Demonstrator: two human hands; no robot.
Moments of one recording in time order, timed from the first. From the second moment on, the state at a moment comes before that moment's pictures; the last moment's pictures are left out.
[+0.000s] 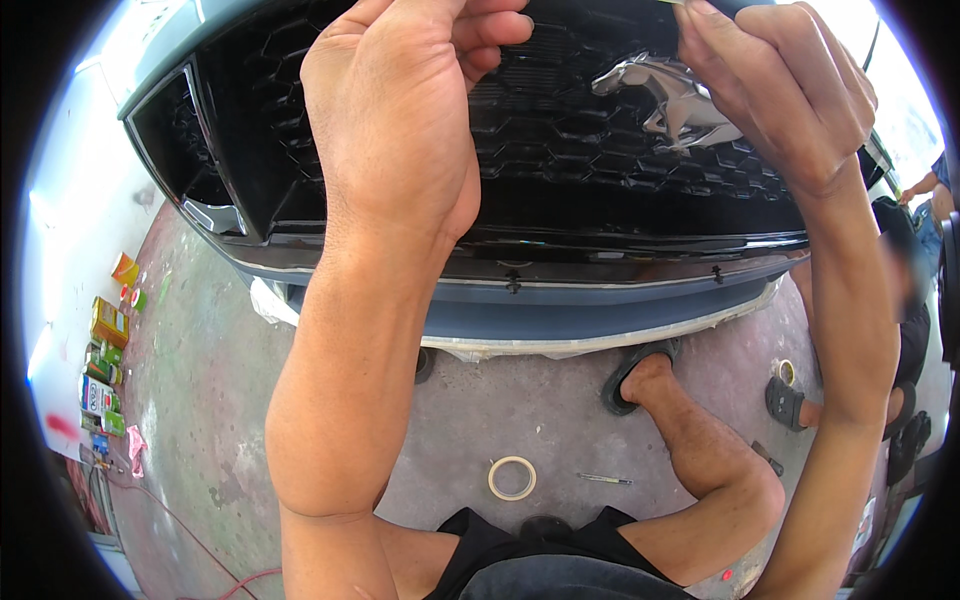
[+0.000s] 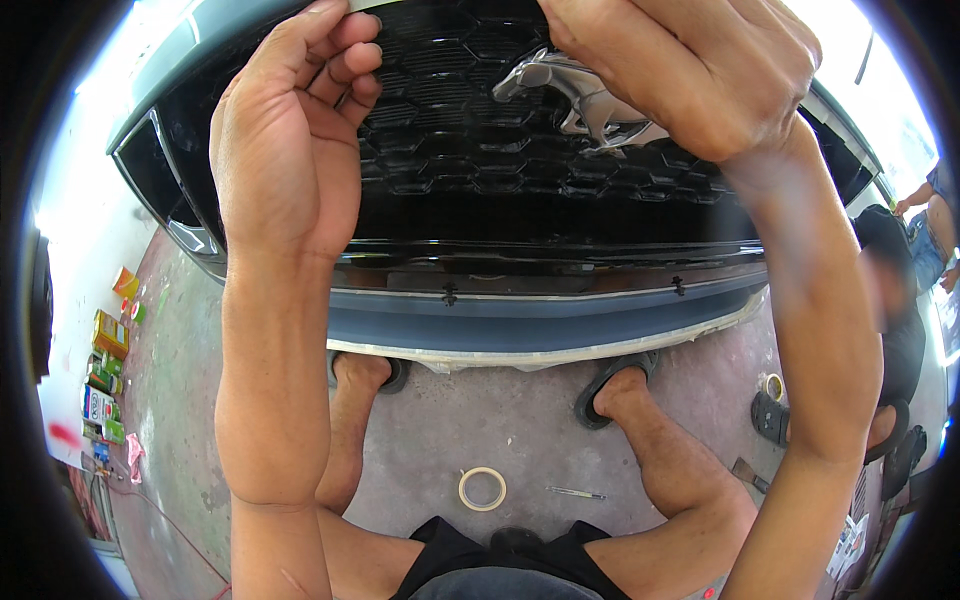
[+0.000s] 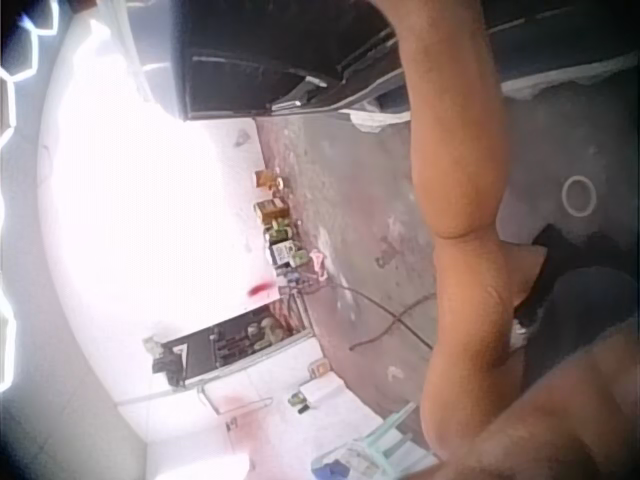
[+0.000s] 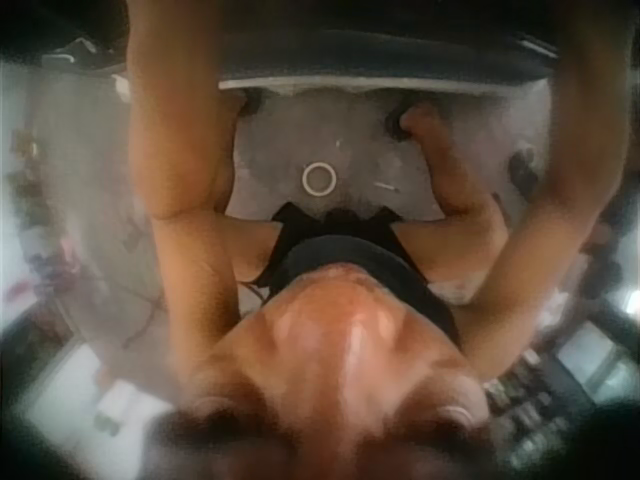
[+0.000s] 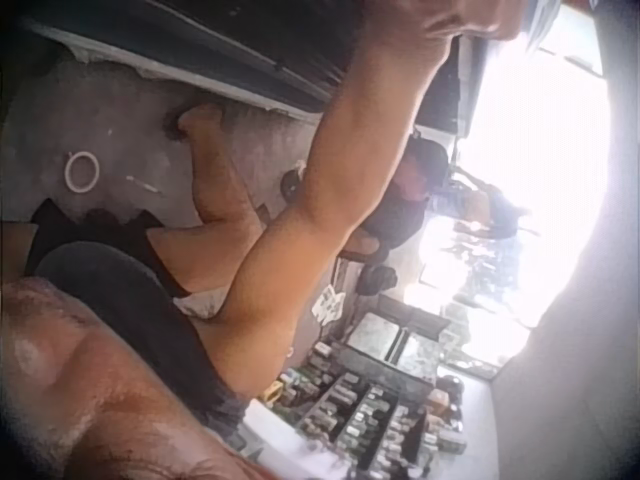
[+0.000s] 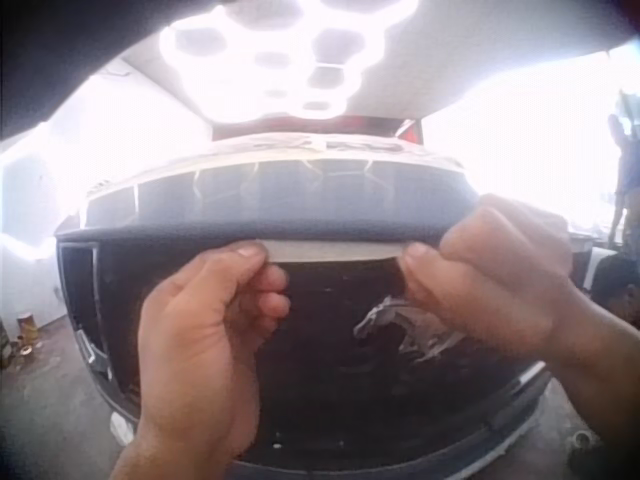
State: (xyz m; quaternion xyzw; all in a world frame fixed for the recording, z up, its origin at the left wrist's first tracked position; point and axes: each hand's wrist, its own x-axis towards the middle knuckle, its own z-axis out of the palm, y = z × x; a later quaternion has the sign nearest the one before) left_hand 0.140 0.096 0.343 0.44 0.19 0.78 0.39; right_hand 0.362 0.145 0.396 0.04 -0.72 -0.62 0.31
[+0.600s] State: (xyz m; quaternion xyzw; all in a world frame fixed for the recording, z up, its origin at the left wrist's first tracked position) left_hand 0.132 0.101 0.335 0.47 0.17 0.77 0.38; right_hand 0.396 0.141 0.403 0.01 -0.73 -0.63 0.26
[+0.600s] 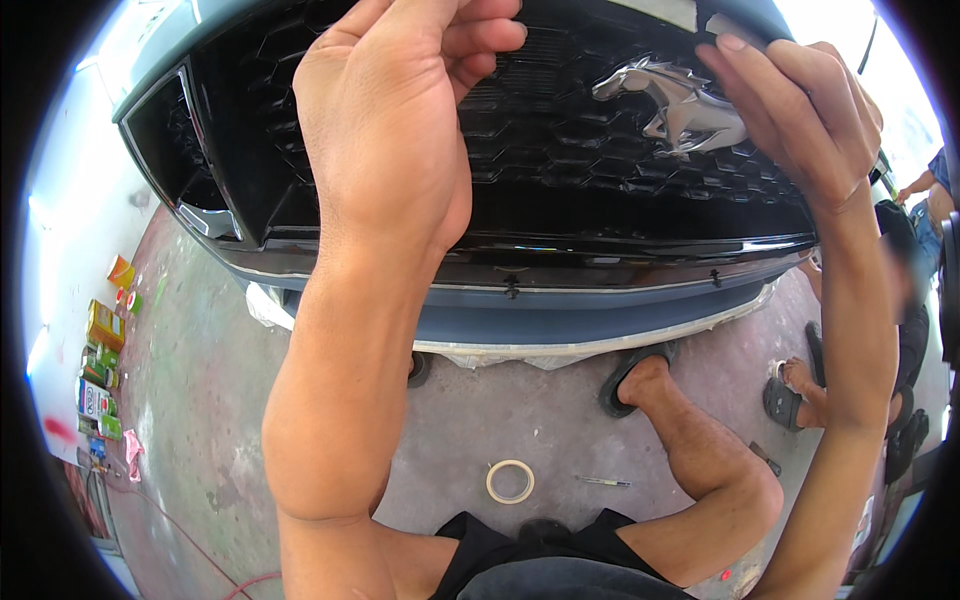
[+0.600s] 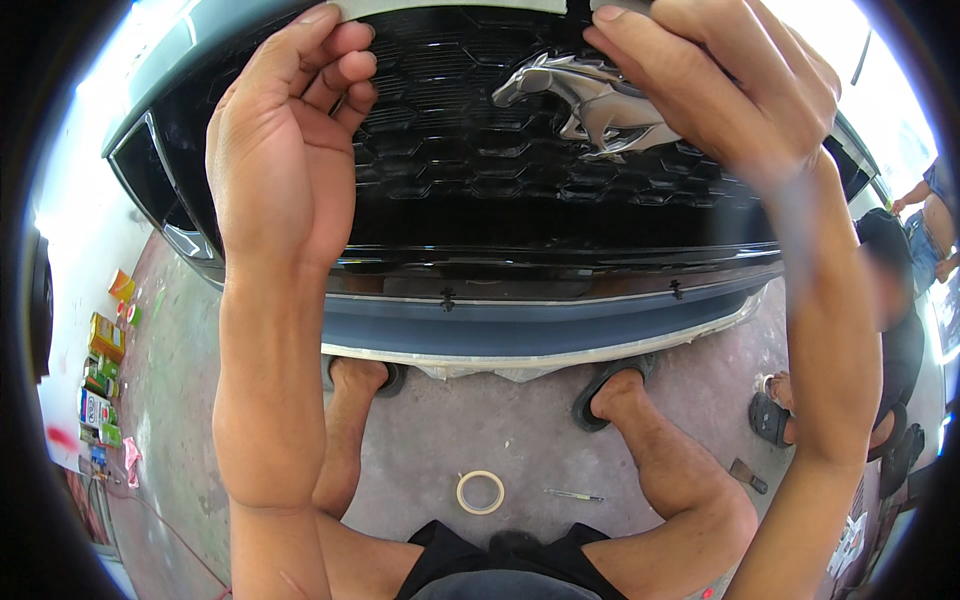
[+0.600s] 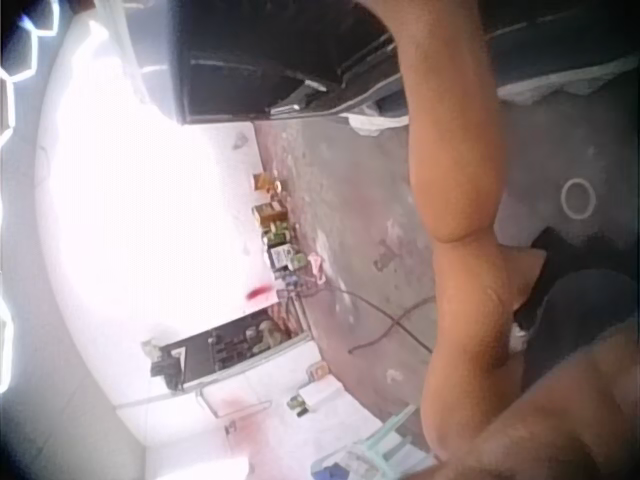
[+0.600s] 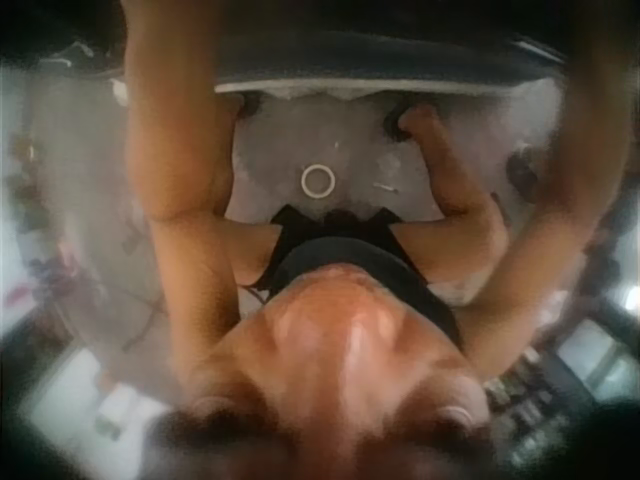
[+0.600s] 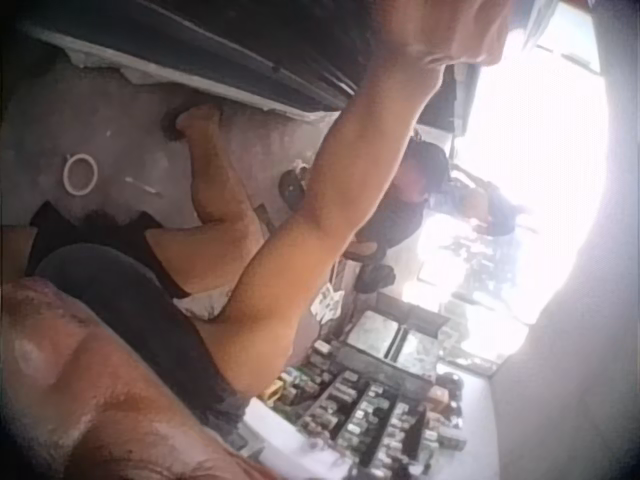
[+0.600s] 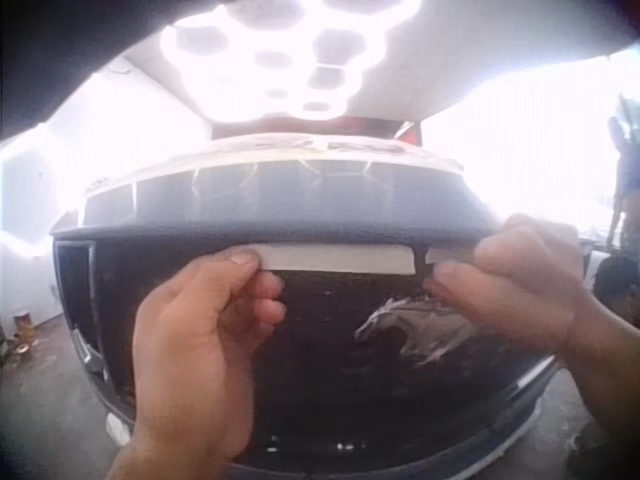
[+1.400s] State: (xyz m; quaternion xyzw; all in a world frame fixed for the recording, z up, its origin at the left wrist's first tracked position) left_hand 0.129 0.102 0.330 0.49 0.18 0.76 0.38; right_hand 0.360 0.153 0.389 0.01 -0.63 -0.69 0.36
